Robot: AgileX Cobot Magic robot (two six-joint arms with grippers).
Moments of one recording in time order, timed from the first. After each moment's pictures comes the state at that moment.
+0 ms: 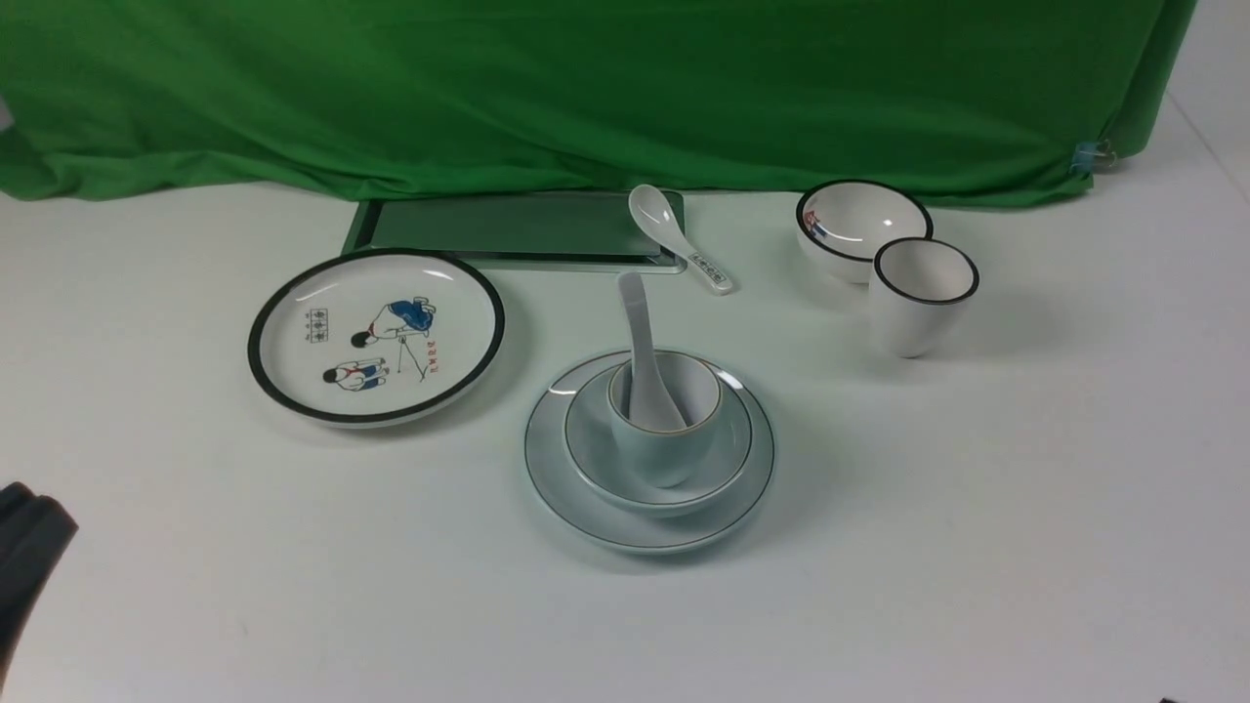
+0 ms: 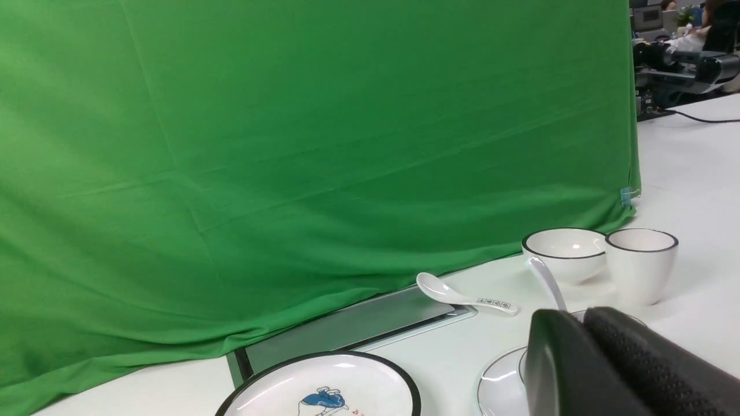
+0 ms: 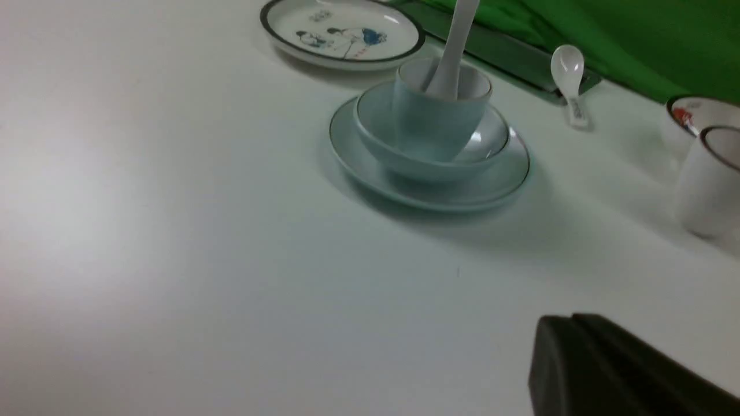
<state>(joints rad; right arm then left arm) 0.67 0.17 -0.19 0.12 0.37 -0.23 -0.38 0.05 -0.19 0.33 0.08 -0.17</state>
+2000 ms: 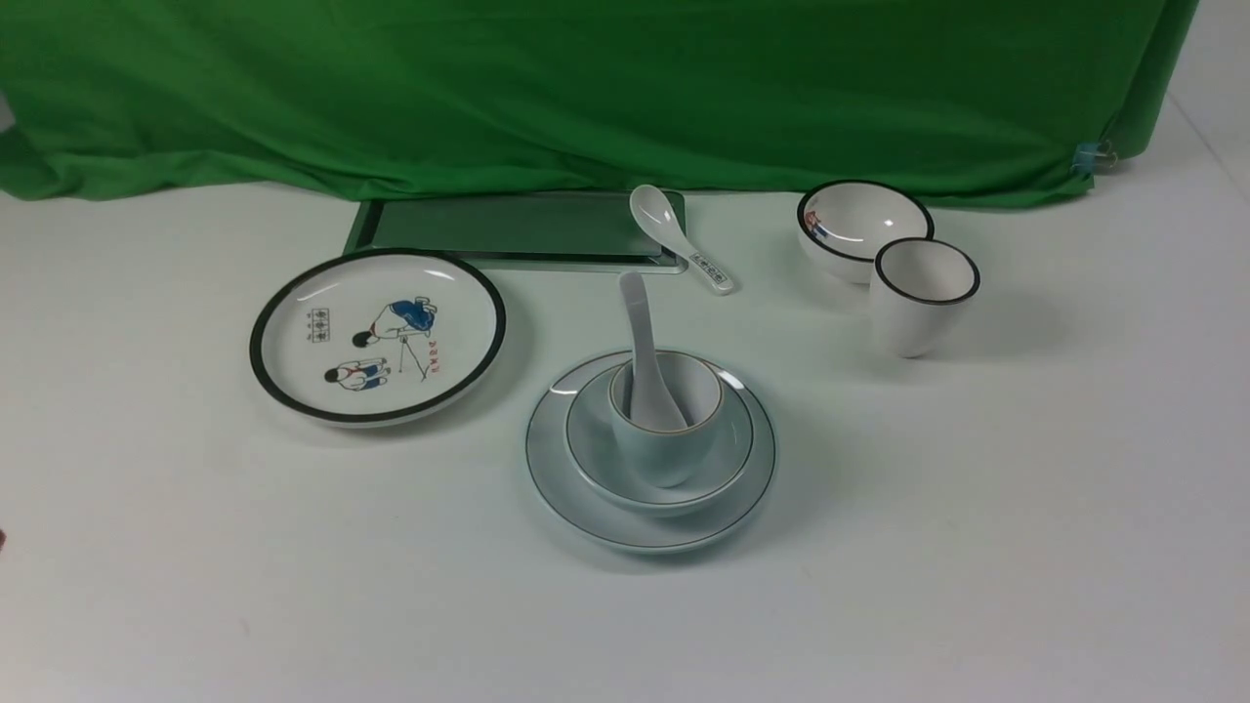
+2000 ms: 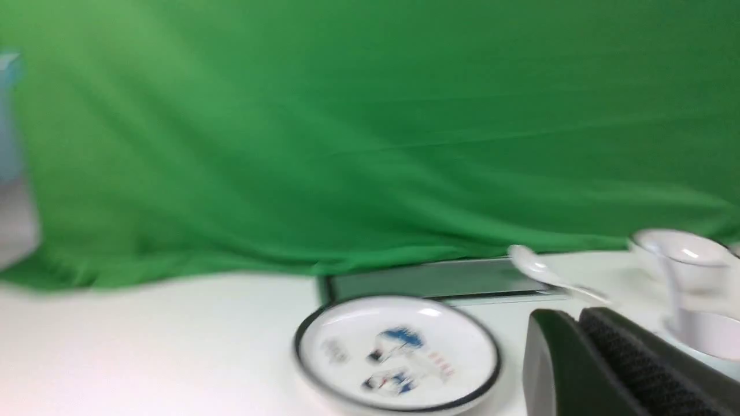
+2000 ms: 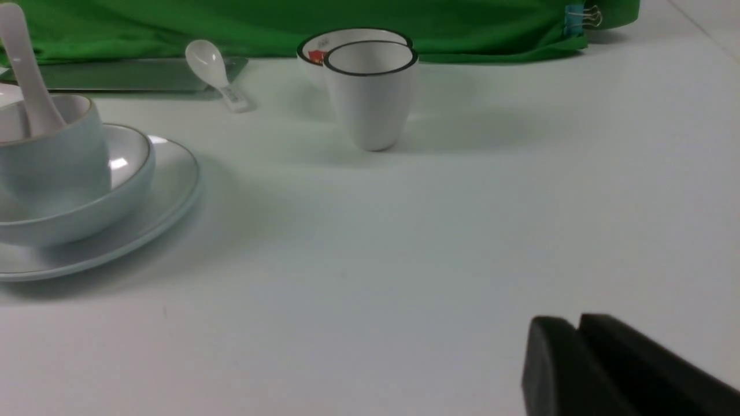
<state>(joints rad) 0.14 0.00 0.01 0.02 0.22 0.08 -0.07 0.00 -0.11 0.04 0.10 -0.09</state>
